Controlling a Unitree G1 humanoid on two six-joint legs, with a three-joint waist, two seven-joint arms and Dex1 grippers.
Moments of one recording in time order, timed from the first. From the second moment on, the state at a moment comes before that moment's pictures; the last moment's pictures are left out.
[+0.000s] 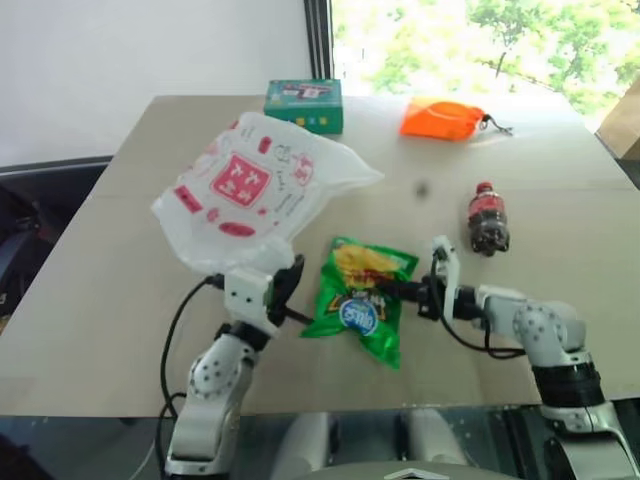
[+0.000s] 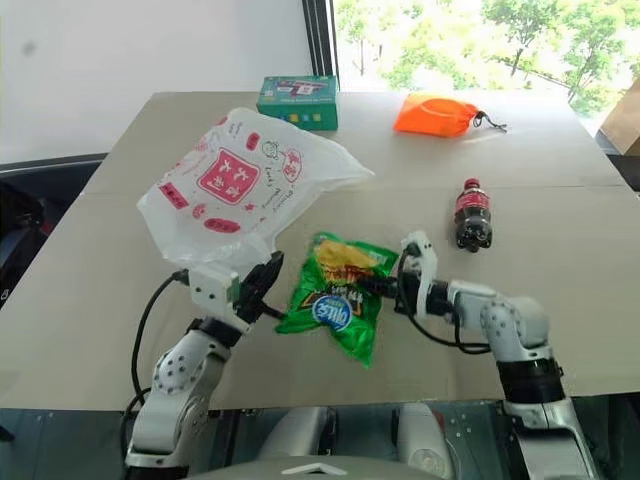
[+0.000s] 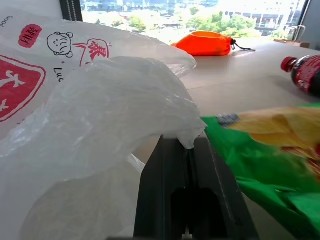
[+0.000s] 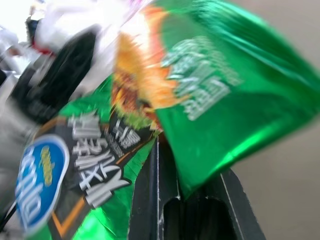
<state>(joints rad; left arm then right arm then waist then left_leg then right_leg) 0.21 0.24 -0.02 -0.38 -0.23 0.03 -0.41 -0.37 -0.32 -0.03 -0.06 0.79 1.06 0.60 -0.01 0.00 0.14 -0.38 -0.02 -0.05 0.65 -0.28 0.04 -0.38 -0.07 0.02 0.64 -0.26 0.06</state>
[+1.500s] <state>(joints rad) 0.35 0.31 -0.04 -0.29 -0.30 -0.30 -0.67 -0.93 -0.04 -0.14 0.65 0.59 0.90 0.53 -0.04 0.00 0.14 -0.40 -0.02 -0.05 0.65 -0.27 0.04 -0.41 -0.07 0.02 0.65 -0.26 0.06</state>
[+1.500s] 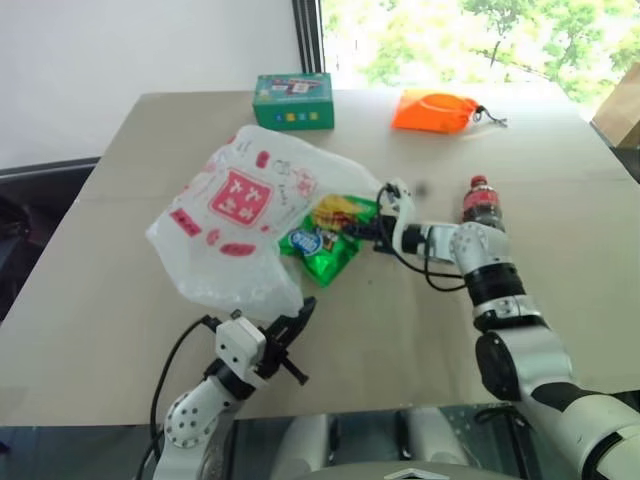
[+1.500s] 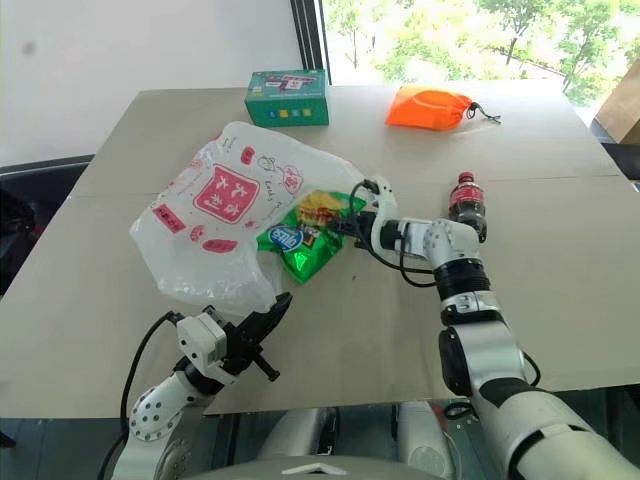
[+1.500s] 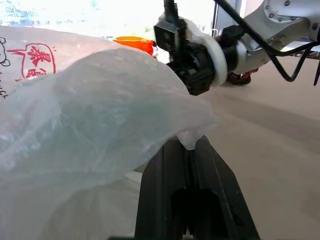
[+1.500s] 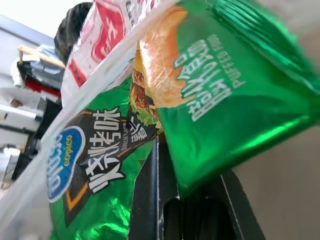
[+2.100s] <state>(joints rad) 0.26 0.33 -0.04 -0.25 -0.30 -0.32 -0.69 -1.00 0.14 -0.21 0.92 0.51 0.24 0.30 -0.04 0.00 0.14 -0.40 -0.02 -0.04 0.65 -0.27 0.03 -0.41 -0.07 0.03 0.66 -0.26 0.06</state>
